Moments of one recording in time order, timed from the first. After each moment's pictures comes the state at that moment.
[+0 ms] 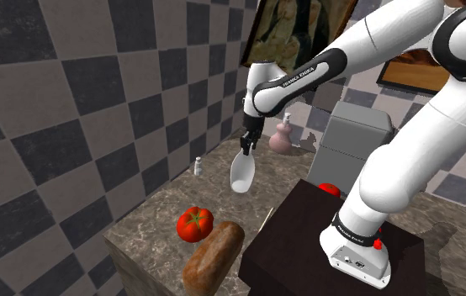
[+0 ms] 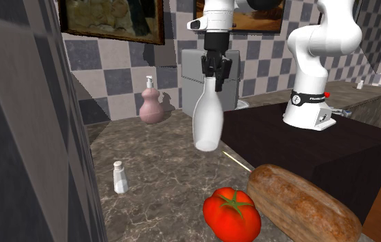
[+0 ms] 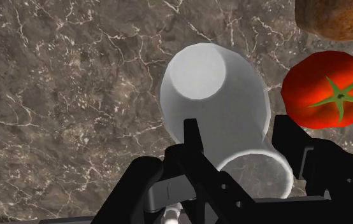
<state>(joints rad) -0.02 -0.23 -0.02 -2.54 -0.03 2.33 -0.08</state>
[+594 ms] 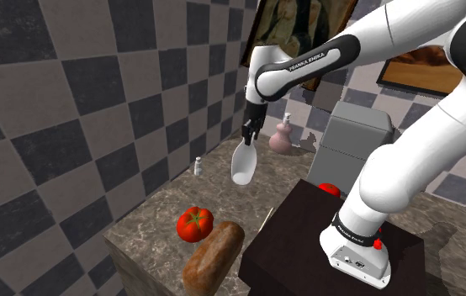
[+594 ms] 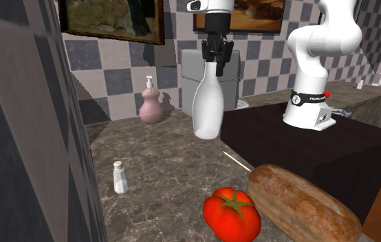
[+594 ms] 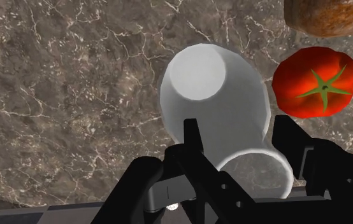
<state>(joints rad) -0.02 -0.30 -0.02 -2.48 -0.03 2.19 -0.08</state>
